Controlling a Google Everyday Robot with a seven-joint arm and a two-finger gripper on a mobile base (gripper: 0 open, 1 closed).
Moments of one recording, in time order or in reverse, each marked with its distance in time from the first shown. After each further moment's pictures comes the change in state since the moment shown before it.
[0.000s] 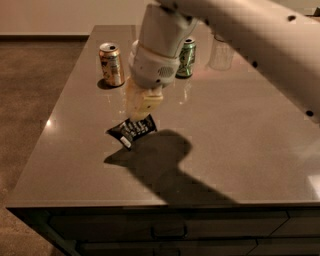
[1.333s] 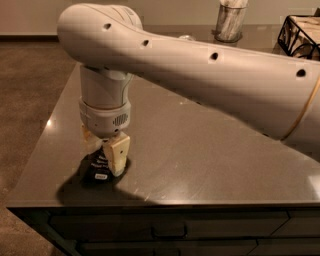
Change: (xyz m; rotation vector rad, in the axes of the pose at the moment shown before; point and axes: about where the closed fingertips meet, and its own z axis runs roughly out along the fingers) arm -0.055 0.024 0.098 -0.125 0.148 -0.315
